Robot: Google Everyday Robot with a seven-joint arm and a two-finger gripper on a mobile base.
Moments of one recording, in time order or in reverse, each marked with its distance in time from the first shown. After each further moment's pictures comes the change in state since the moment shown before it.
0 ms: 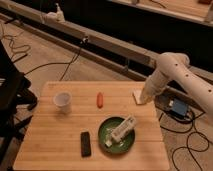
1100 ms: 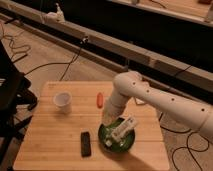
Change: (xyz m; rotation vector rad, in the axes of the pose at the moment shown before) arm -0.188 0.102 0.099 -0.189 -0.094 -0.535
